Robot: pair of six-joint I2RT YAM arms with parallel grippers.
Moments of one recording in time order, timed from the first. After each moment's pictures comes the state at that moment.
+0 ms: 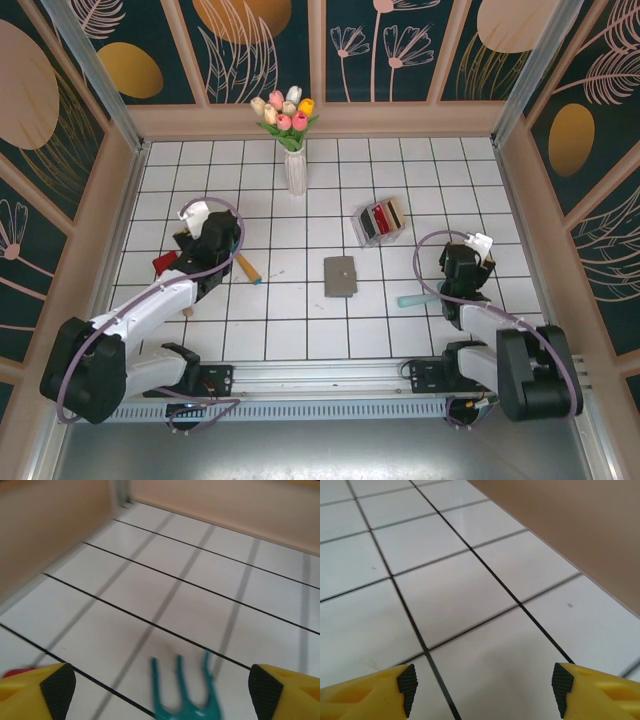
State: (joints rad) left arm -0.42 1.19 0.57 0.00 -0.77 -0.54; right arm 0.09 1.16 0.16 0.51 0.51 0.22
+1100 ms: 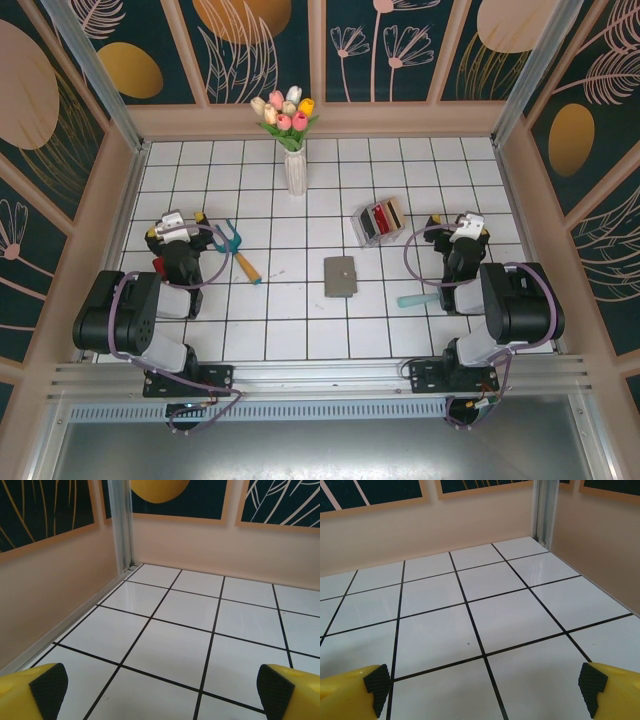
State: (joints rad) left arm -0.06 1.53 0.21 1.20 -0.38 -0.09; right arm 0.02 1.54 0.20 1.16 0.21 0.13
